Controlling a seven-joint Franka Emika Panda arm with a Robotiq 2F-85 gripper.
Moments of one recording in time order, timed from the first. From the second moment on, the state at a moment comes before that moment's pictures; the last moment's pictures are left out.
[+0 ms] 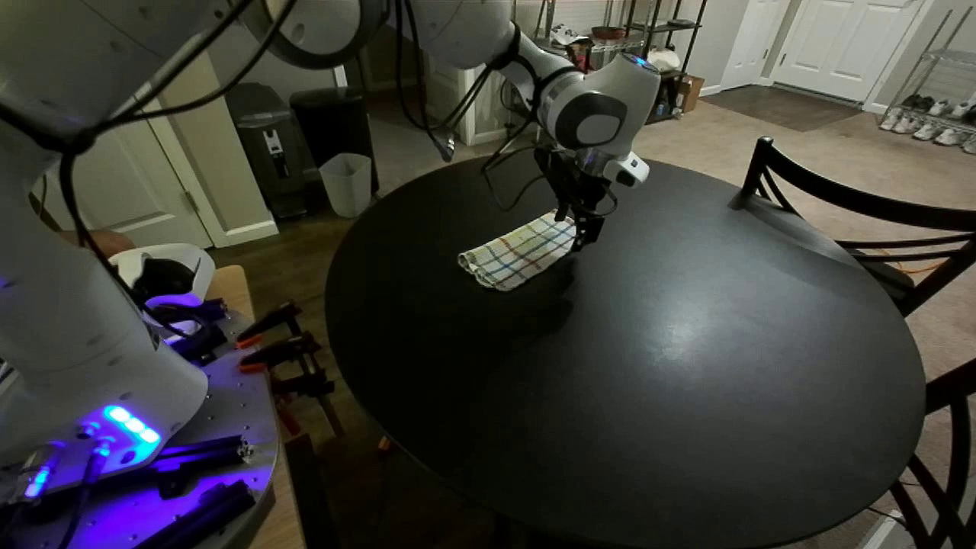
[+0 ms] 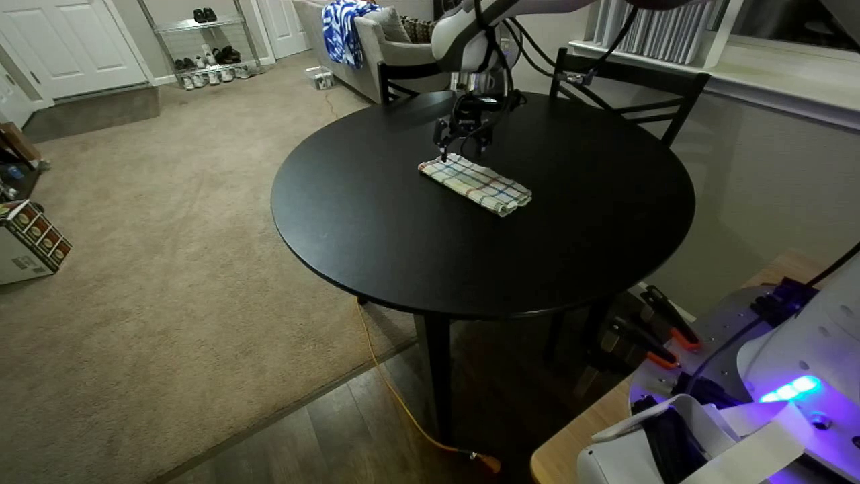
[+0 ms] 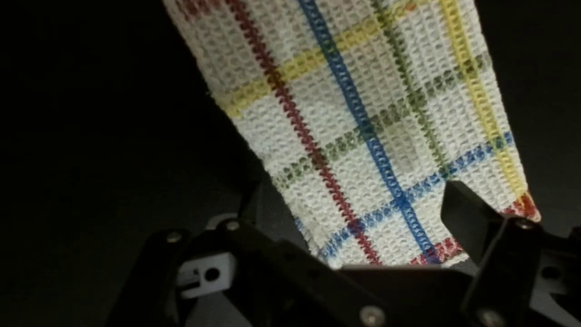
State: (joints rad) arm -0.02 0.99 -0.02 -1.20 0.24 2.08 0.13
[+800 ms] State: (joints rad) arm -0.04 1.08 0.02 -1.02 0.24 1.92 0.10
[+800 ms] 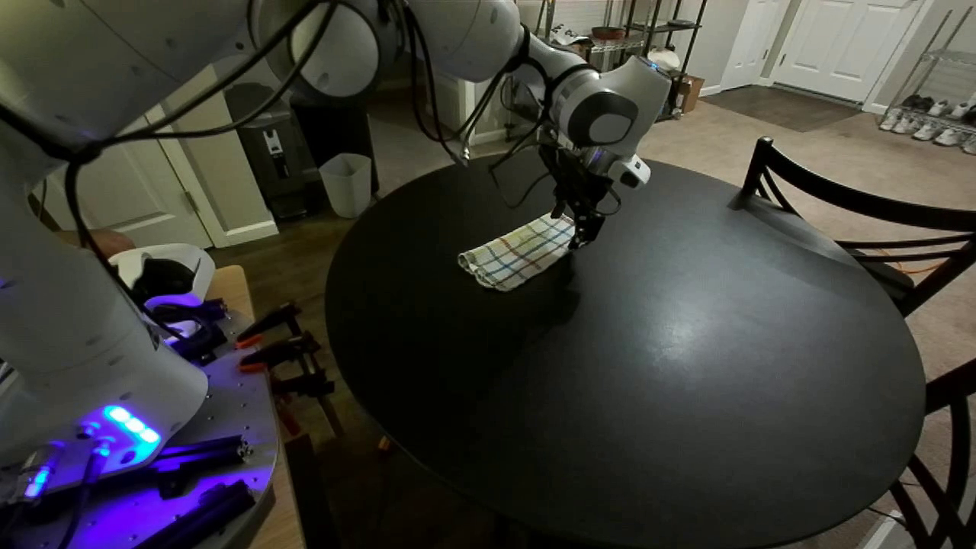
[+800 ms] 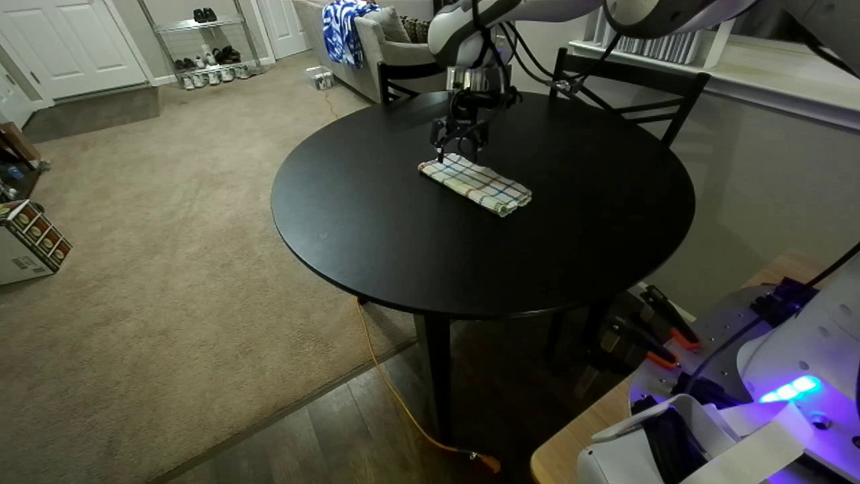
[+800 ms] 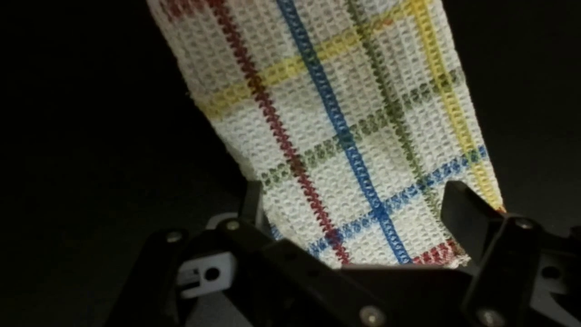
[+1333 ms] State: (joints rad) arm -0.05 1.17 0.01 -0.87 0.24 1.84 0.10
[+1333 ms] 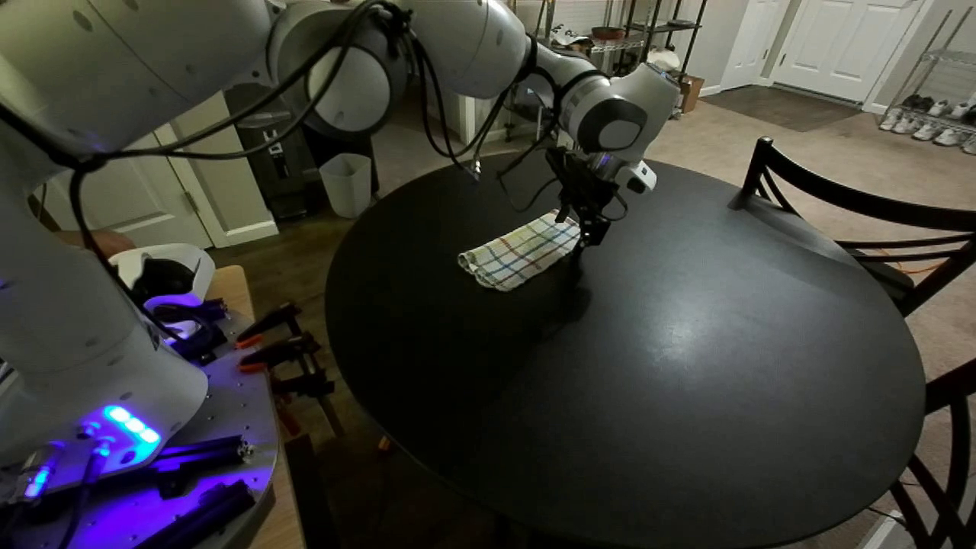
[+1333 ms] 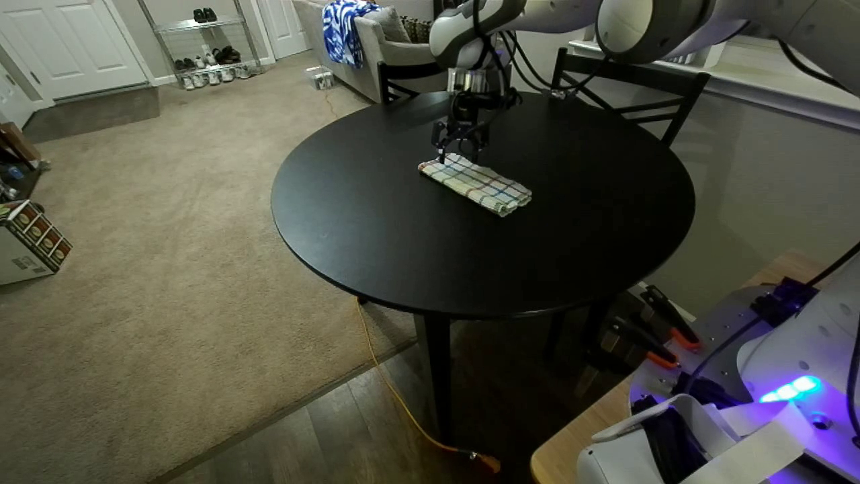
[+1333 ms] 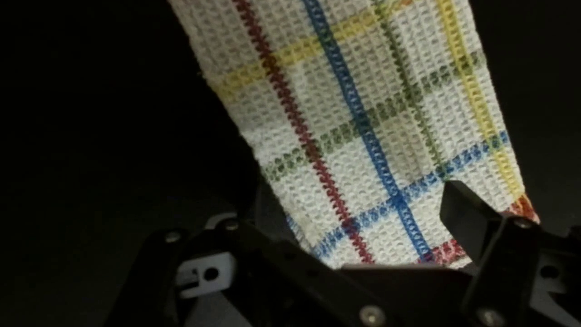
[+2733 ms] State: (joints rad) arm -0.05 1.18 0.03 -0.82 0.24 1.84 0.06
